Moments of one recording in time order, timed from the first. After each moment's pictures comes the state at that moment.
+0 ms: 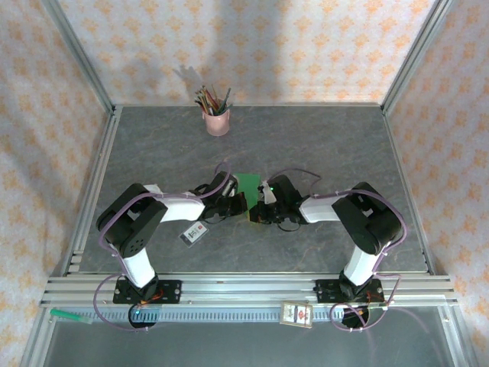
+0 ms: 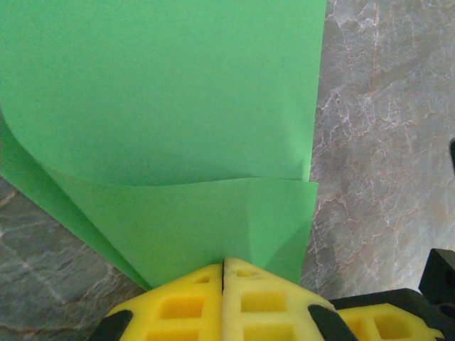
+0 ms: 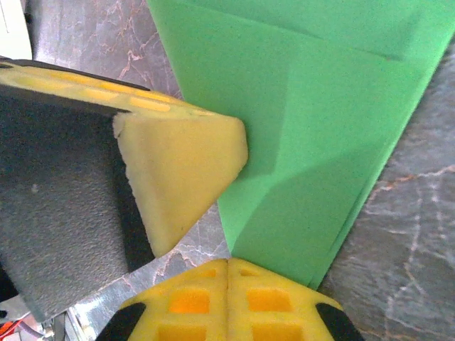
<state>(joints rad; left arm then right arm) -0.63 1.75 0.79 0.05 0.21 -0.85 0.65 1.74 0.69 0.15 -0.55 0.67</state>
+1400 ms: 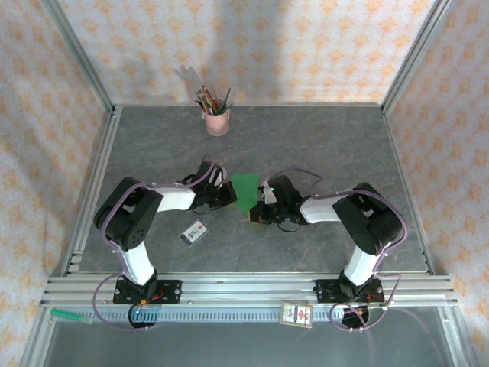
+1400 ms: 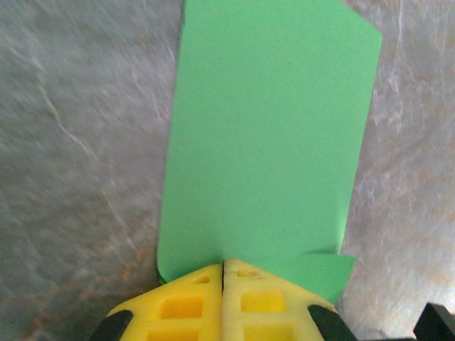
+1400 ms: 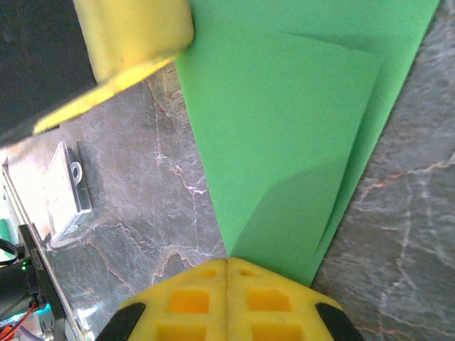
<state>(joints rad) -0.44 1.78 0.82 0.04 0.34 -0.82 0.65 1.73 0.68 0.15 -0.54 0.68</state>
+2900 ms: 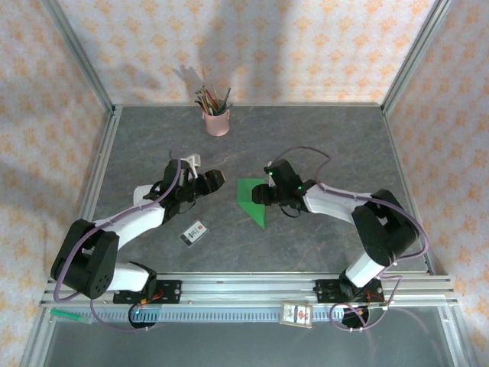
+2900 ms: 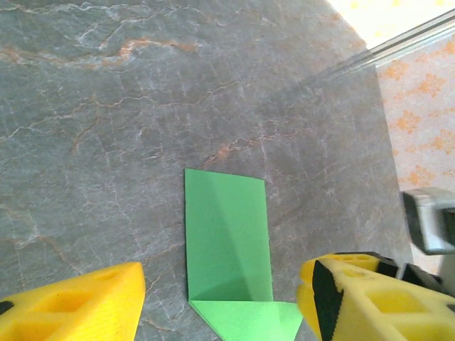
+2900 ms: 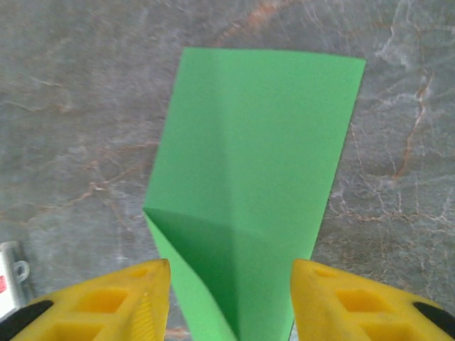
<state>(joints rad) -0.33 1.35 0.61 0.17 0.30 -0.78 0.64 1.62 0.86 -0.15 -0.17 0.56</state>
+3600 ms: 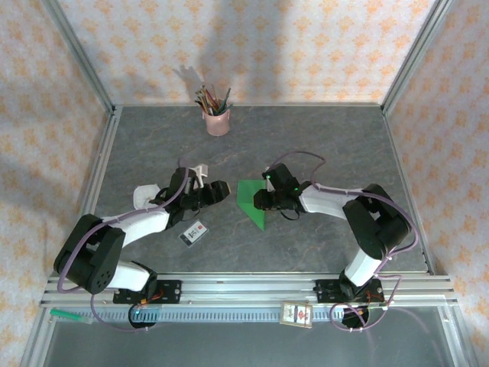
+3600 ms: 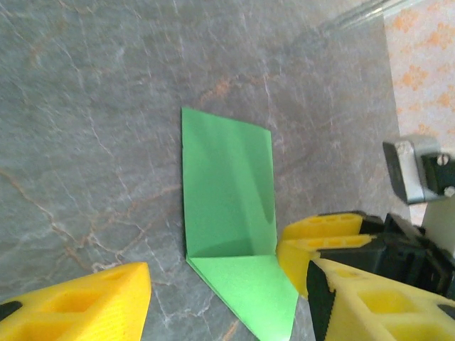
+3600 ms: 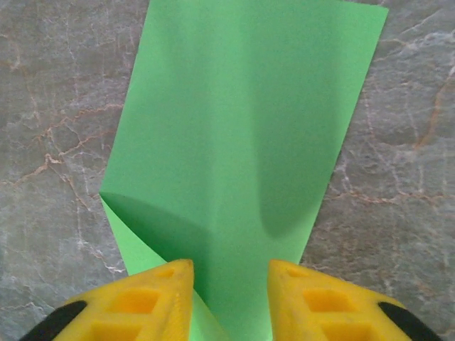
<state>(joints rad) -0.40 1.39 0.54 0.22 0.34 -0.81 0.64 1.67 0.86 -0.16 -0.20 0.53</state>
